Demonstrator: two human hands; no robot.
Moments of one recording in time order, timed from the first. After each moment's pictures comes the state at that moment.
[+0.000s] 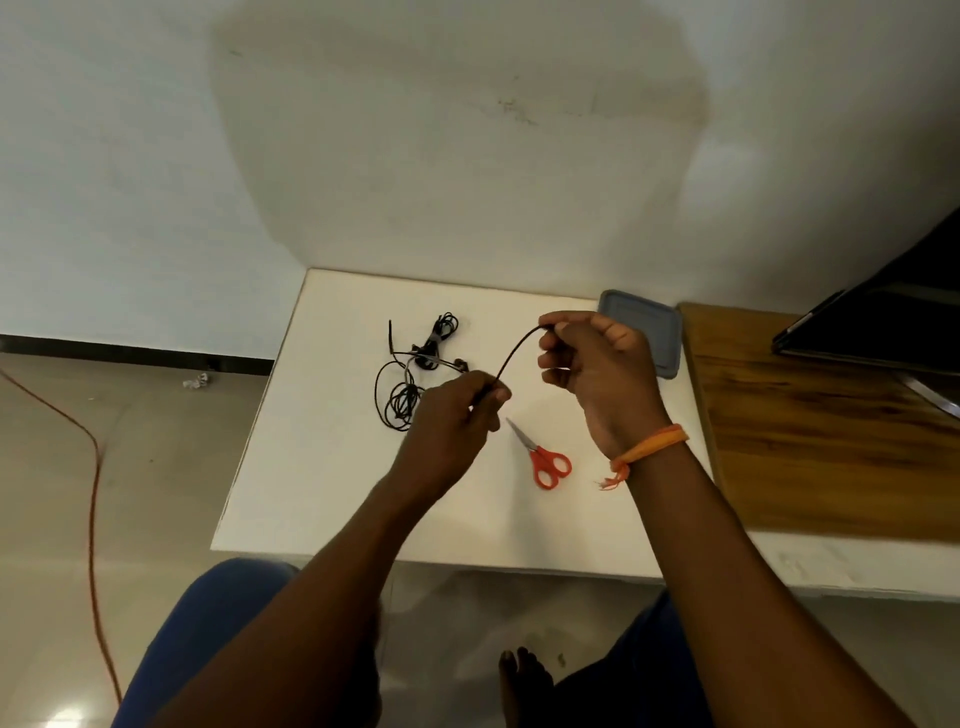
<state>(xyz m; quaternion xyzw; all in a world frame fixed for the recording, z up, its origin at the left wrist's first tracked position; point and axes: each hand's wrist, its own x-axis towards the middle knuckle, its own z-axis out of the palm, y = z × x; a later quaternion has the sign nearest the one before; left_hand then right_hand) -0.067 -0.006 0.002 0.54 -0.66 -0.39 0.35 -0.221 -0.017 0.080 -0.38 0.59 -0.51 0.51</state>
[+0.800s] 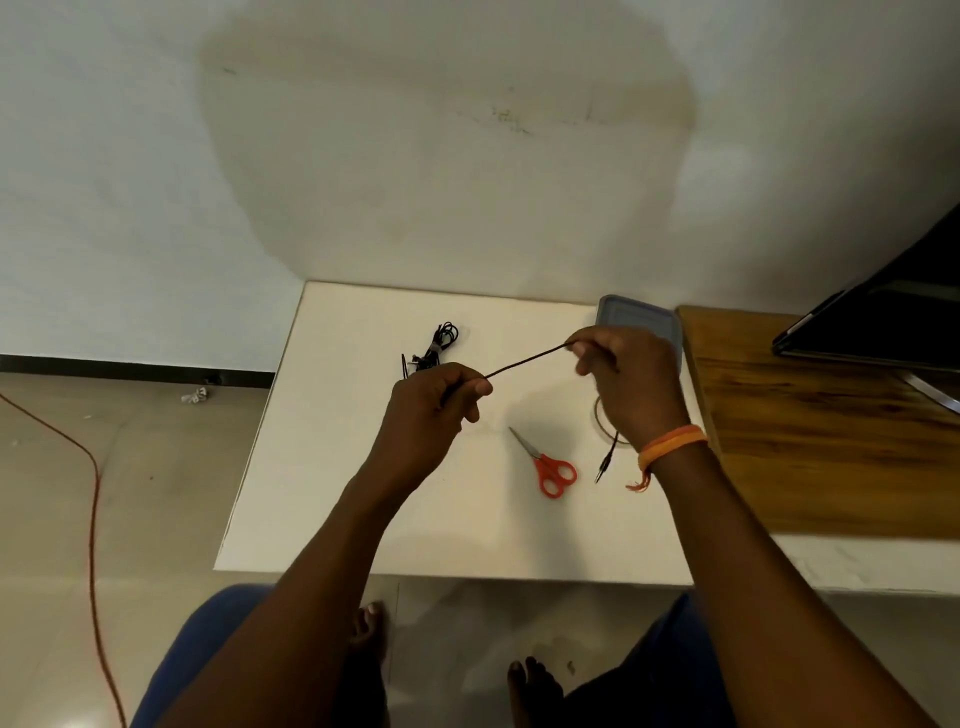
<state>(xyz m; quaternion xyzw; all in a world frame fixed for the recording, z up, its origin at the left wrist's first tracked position) -0.045 -0.024 0.015 0.54 -0.61 -0.45 0.36 -0.257 -0.032 0.060 -0.64 0.69 -0.29 0.18</state>
